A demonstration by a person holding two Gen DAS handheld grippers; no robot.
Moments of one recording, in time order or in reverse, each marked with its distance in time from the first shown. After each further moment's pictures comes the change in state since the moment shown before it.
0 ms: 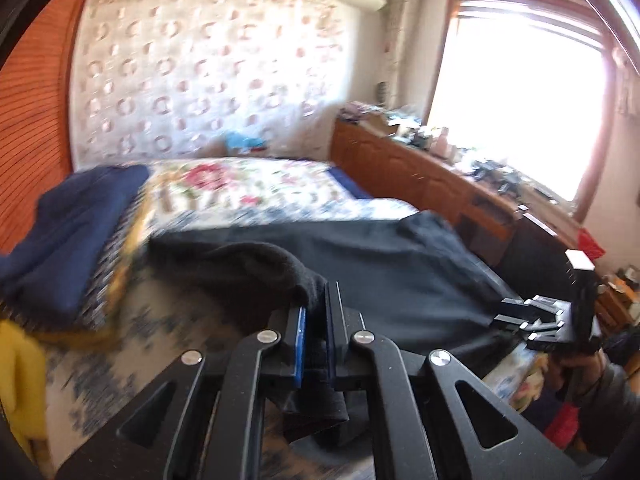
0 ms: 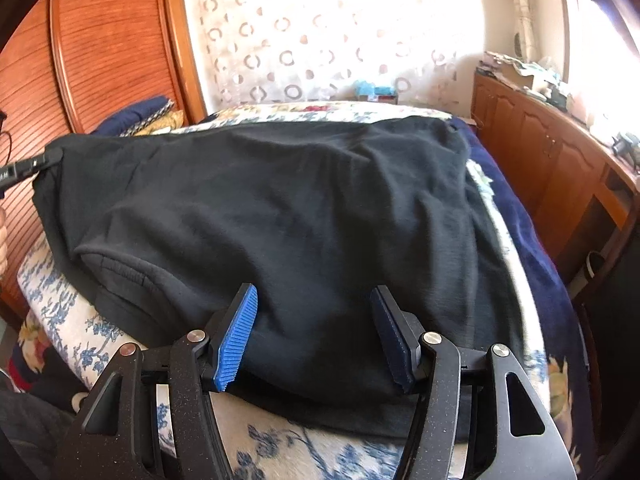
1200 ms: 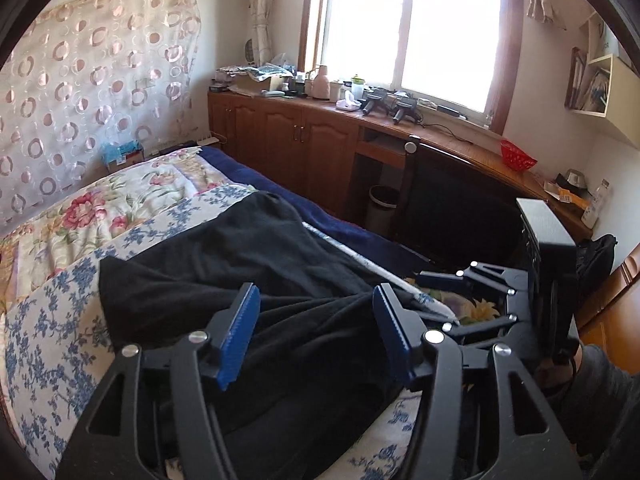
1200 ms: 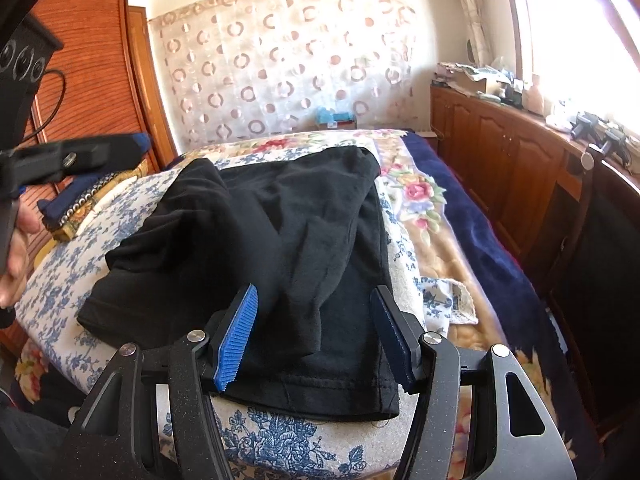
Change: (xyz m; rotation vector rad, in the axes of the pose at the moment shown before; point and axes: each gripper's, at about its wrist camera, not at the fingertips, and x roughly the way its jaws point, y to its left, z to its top) left arm 0.087 -0.197 0.037 0.300 0.187 -0.262; right arm -0.052 -0.059 -0.006 0.094 -0.108 -0.081
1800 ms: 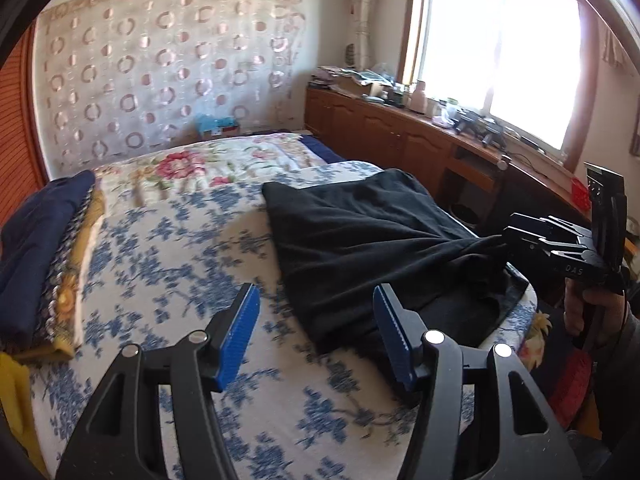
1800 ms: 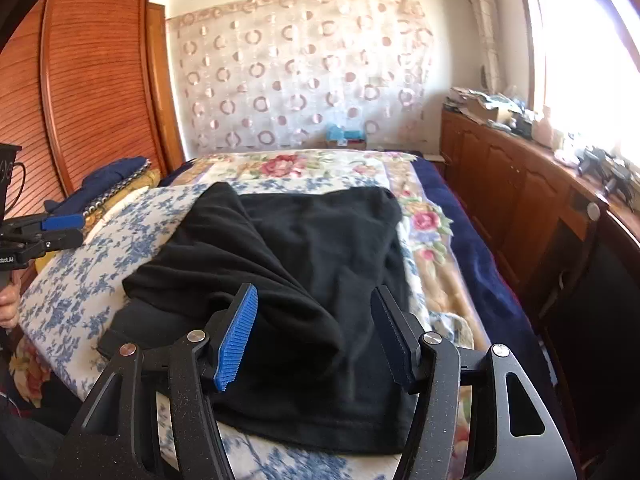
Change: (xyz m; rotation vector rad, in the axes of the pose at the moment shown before) left arm -0.087 0.102 -0.096 -0.207 -0.042 0.255; right arm -0.003 0.034 0.034 -0.079 -0.046 0.009
